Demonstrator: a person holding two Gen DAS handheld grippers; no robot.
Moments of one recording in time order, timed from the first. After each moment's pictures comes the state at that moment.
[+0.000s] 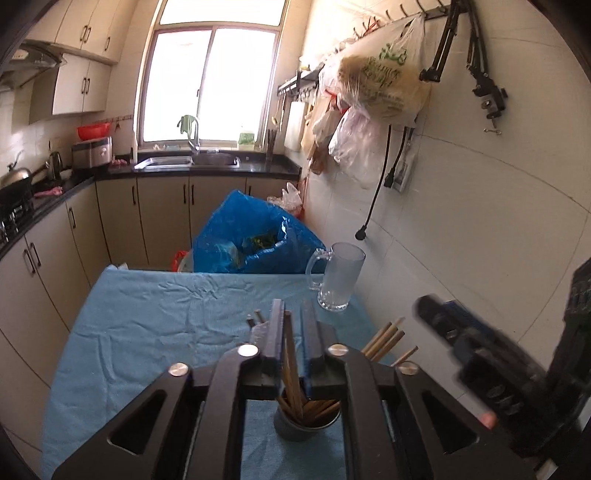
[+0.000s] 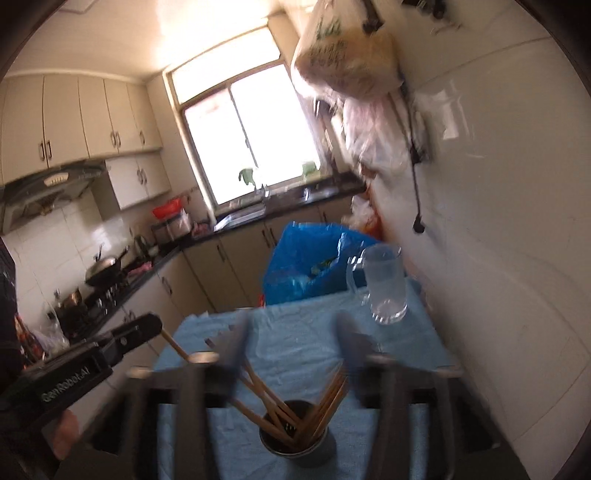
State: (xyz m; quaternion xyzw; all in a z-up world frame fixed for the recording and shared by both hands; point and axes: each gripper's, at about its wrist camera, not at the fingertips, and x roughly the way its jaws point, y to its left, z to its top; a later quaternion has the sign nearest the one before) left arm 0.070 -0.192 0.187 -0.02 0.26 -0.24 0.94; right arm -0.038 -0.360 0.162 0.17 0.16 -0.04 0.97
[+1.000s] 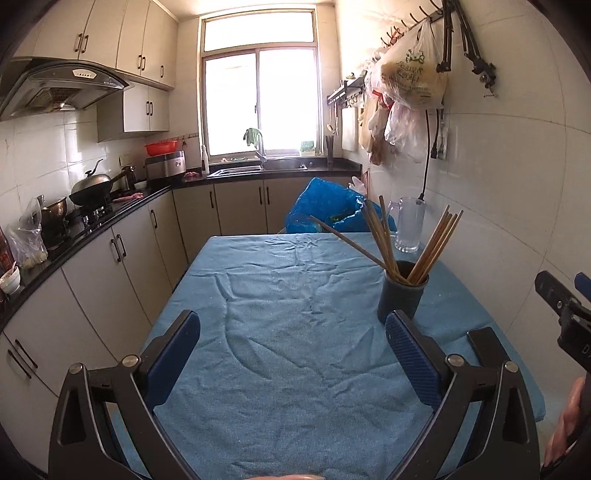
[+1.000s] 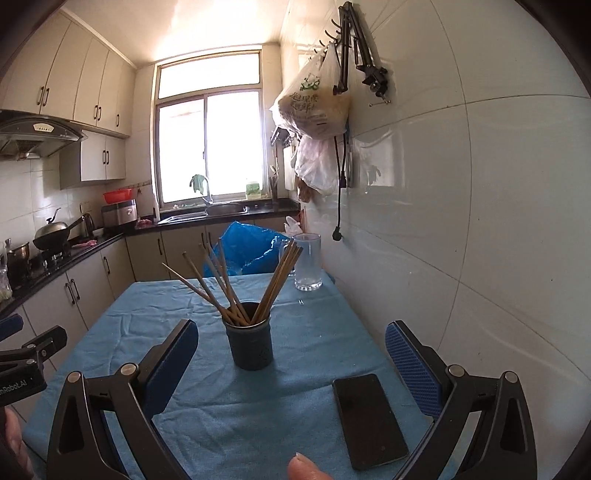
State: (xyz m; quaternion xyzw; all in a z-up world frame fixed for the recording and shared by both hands) left arm -0.101 -0.039 0.104 0.04 0.22 -0.12 0.97; right arm -0.209 -0.252 0.107 0.06 0.16 -0.19 0.97
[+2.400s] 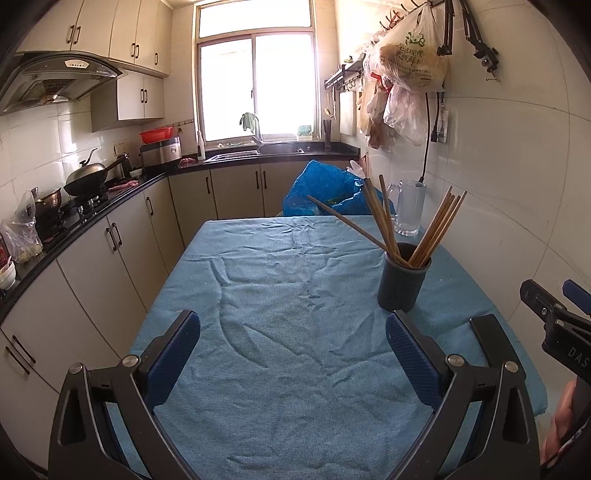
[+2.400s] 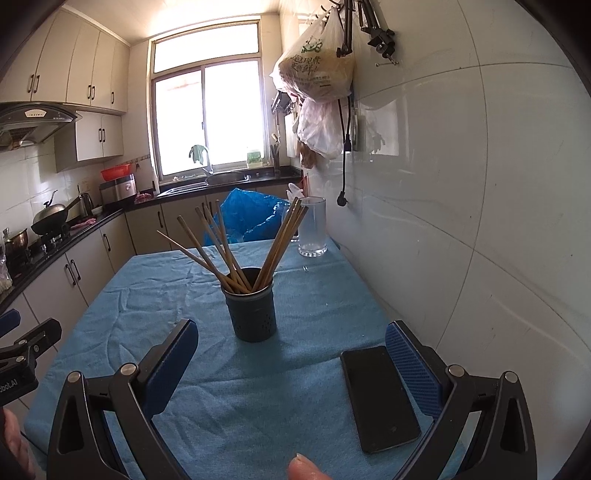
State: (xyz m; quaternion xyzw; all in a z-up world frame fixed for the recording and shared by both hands) left arm -0.090 -0.044 0.087 0.05 0.26 -0.13 0.96; right arm -0.189 -0.255 0.086 0.08 0.22 -0.18 0.96
